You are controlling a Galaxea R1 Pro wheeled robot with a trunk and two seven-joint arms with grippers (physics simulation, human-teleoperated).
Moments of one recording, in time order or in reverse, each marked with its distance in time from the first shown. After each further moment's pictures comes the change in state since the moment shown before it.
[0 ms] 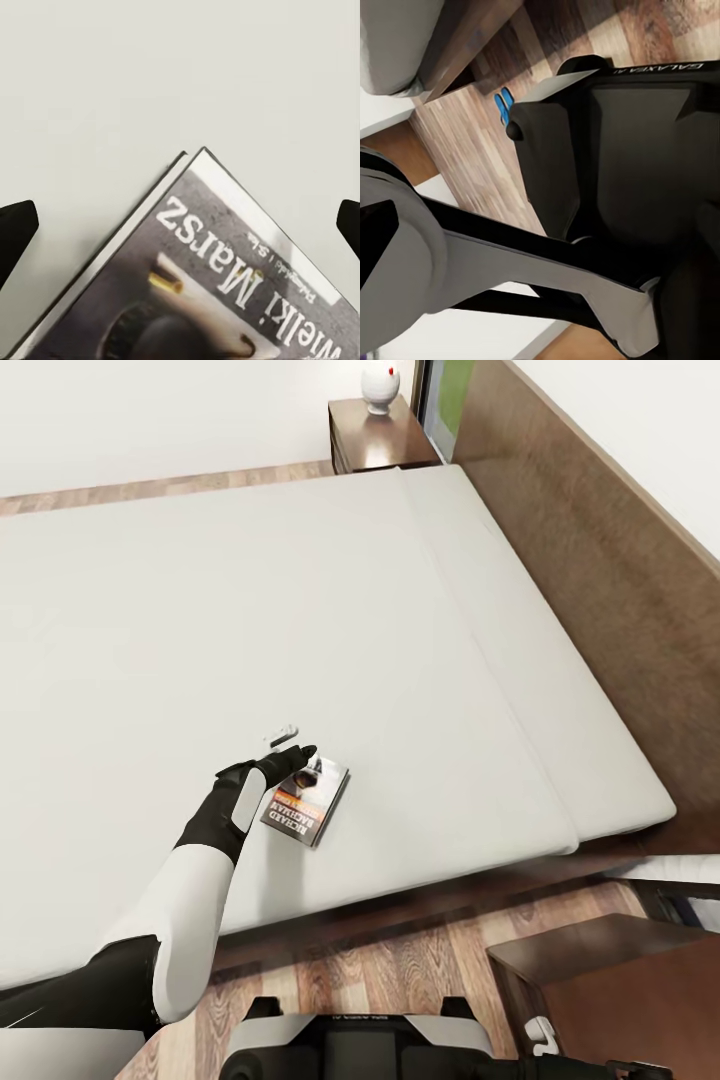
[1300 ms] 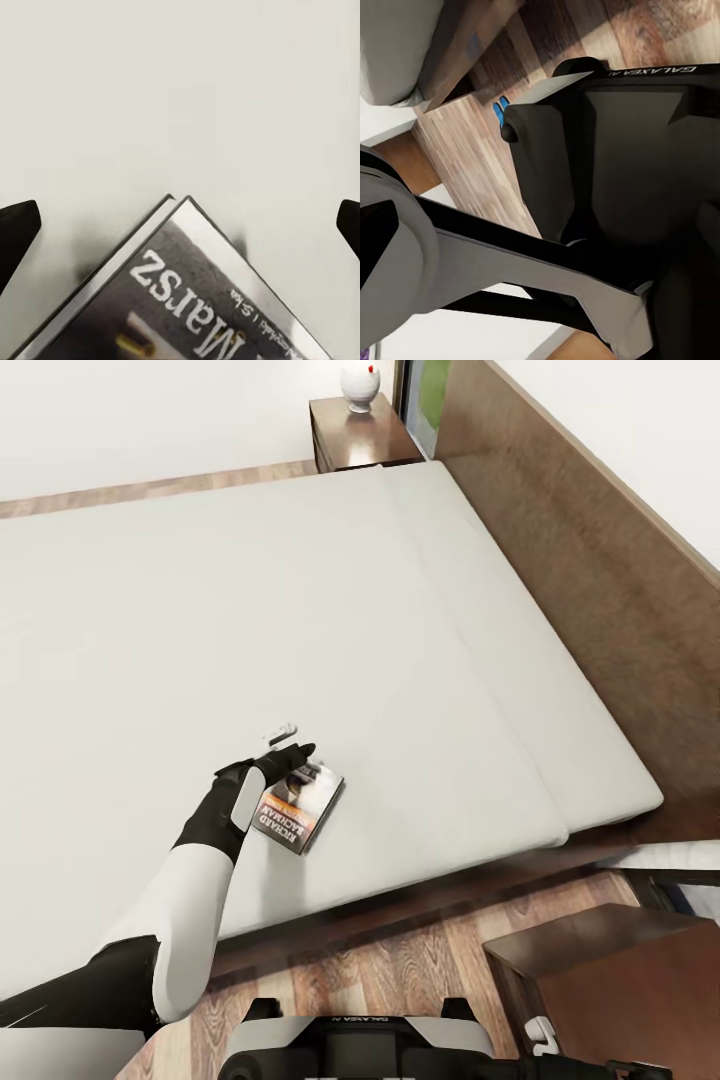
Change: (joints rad) left arm 0.000 0.000 0.002 -0.010 -0.007 -0.003 -0.001; right arm 0.000 0.000 0.000 0.001 0.000 -0.004 -0.007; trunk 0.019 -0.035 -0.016
